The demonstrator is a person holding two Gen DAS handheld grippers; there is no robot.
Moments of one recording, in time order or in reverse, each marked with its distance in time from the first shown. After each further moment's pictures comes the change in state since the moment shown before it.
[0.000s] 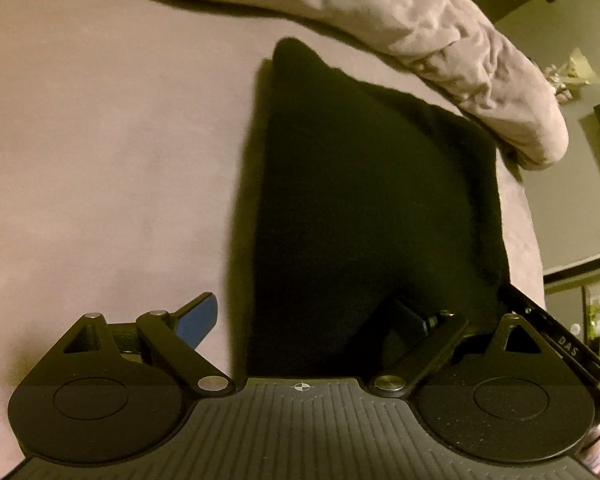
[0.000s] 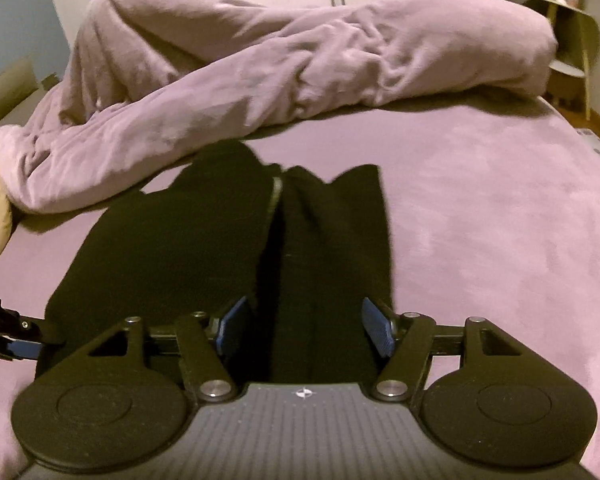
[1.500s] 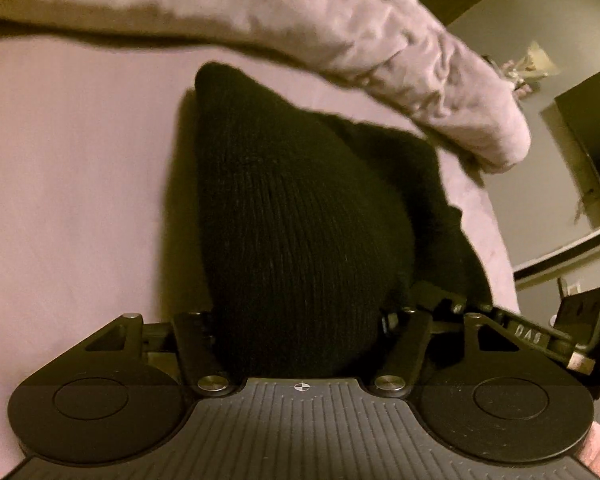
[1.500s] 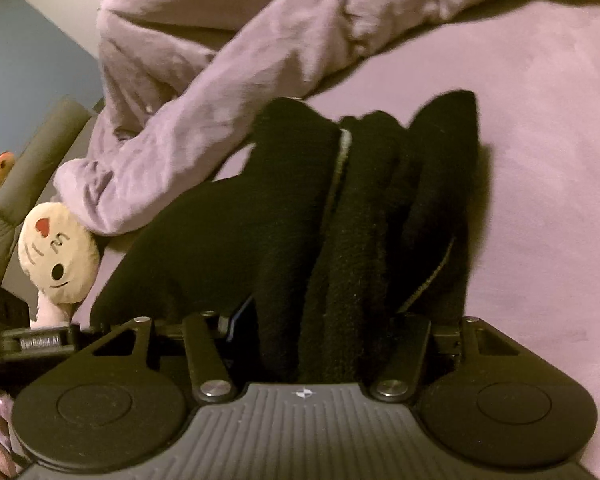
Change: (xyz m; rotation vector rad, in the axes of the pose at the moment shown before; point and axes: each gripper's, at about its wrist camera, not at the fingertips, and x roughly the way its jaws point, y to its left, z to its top) left arm 0.001 -0.031 0.020 0.109 -0.088 -0.086; right arm 0.070 0.010 0.023 0.196 0.167 0.364
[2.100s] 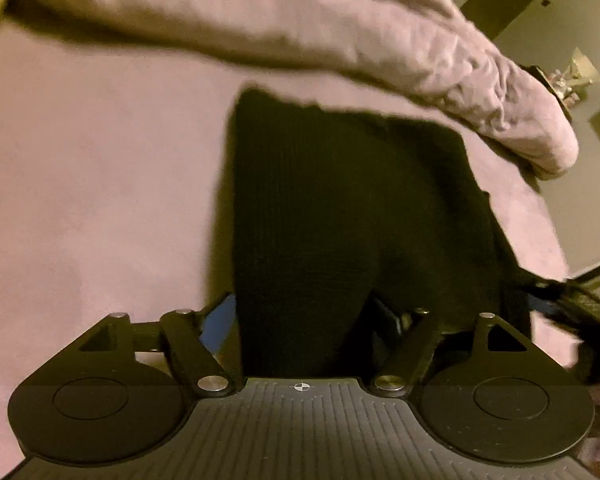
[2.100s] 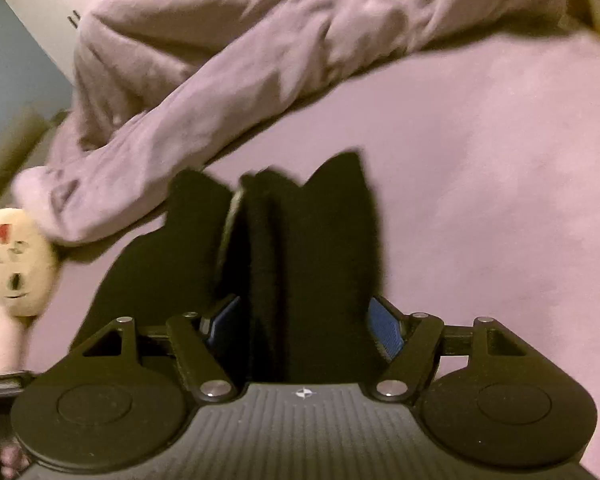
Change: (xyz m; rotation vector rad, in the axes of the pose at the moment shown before) left arm -0.079 0.055 -0.036 0.019 -0.074 0.236; right arm -0.033 0.046 -0.033 -0.017 -0.124 -0.238
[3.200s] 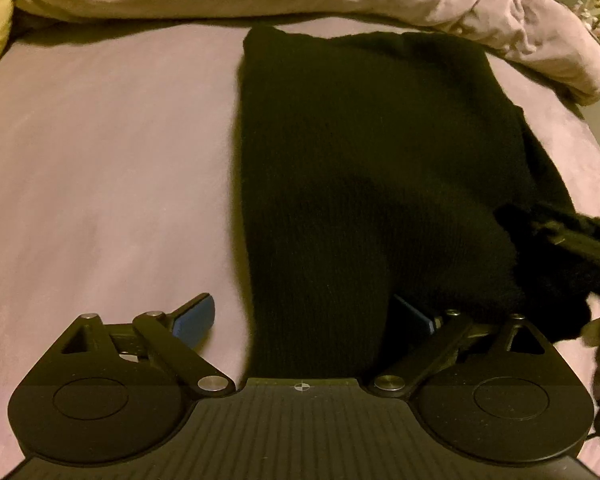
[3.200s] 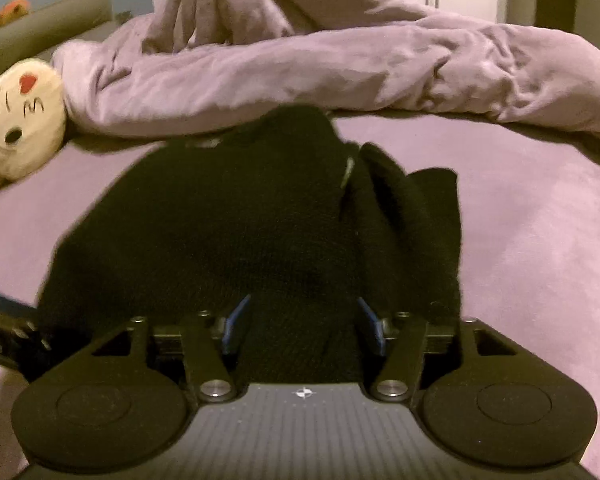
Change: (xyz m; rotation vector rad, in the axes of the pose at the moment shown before) left arm 0.019 -0.029 -0.043 0.109 0.112 0.171; right arm 0.017 0.072 -0.051 -0.416 -0.025 -0.042
